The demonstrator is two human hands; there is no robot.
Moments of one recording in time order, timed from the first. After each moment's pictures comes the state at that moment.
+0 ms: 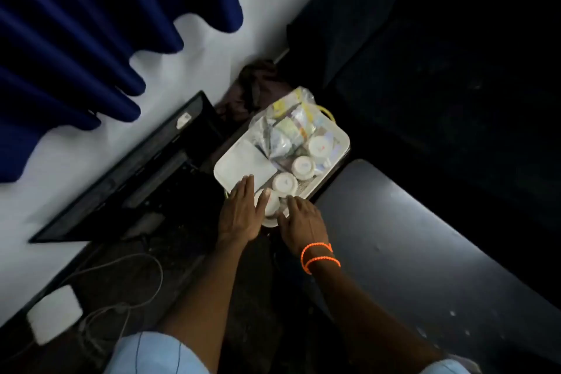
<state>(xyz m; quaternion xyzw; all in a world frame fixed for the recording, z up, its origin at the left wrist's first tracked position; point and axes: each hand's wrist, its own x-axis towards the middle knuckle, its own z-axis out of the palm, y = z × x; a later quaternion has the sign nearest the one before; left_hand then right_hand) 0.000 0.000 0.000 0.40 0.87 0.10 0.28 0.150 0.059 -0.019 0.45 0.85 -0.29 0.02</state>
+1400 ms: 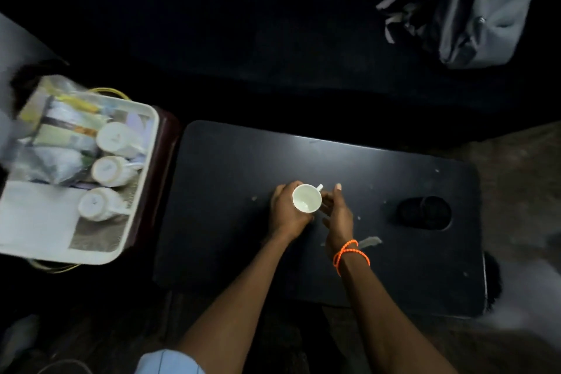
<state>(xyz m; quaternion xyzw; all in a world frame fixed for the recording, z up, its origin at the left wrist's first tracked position) 0.384 0.077 -0.089 0.49 0.67 0.20 0.52 0.493 0.055 -0.063 0.75 0.12 -0.52 -0.39</state>
